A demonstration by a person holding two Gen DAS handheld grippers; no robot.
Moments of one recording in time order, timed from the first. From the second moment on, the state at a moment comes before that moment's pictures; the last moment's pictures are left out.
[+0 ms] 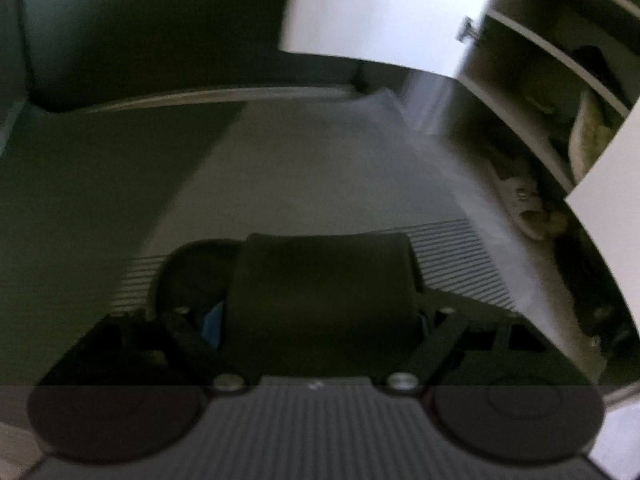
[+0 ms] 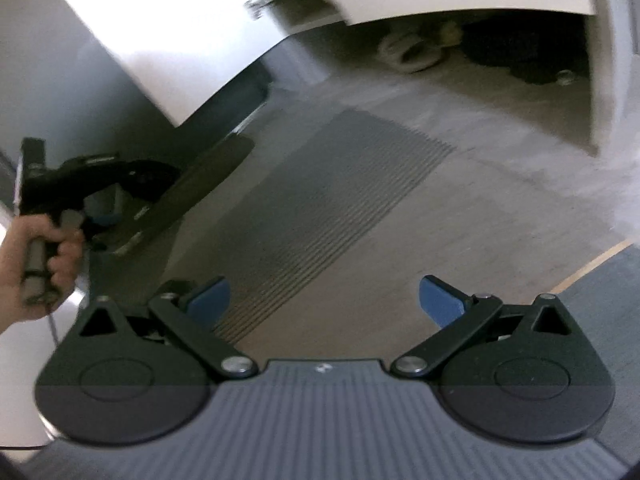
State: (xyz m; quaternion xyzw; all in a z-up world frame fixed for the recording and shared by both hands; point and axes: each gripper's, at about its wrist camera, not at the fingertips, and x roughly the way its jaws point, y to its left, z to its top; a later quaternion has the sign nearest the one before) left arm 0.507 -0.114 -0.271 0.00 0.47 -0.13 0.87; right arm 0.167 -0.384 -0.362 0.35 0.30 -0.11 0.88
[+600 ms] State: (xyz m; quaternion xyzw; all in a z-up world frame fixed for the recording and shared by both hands) left arm 0.477 0.138 -0.366 -0.07 0.55 0.06 0.83; right arm 0.163 -0.301 -0.344 0.30 0.32 -0.06 0.89
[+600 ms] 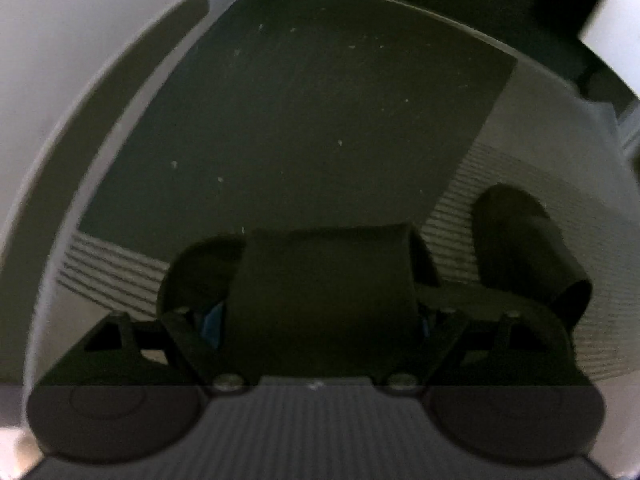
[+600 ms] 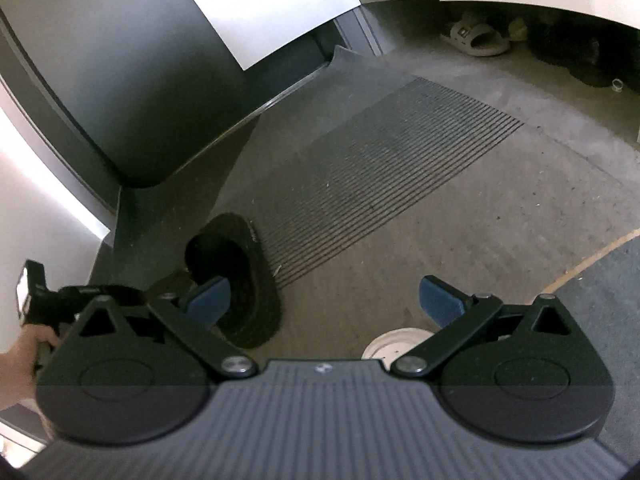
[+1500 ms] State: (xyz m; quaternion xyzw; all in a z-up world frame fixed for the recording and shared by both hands) left arm 0.365 0.052 -0.132 -0.01 0.53 -0.02 0.85; right arm 0.149 -0.223 -0.151 0.04 0.36 0.19 0.91
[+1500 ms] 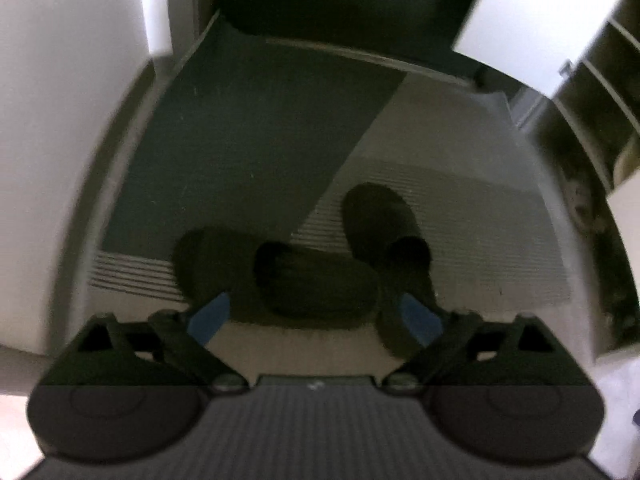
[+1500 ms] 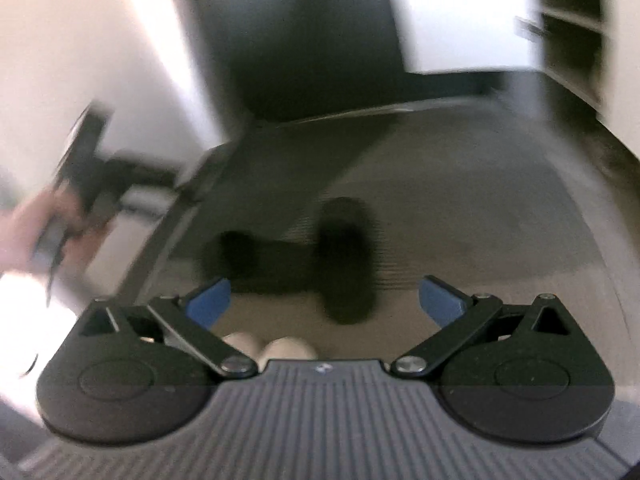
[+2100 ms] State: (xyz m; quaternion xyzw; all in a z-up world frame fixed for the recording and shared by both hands) left arm 0.203 0.149 0.063 -0.10 0.44 0.03 0.89; right arm 0.256 -0.117 -0.081 -0.06 0.43 0.17 0.89
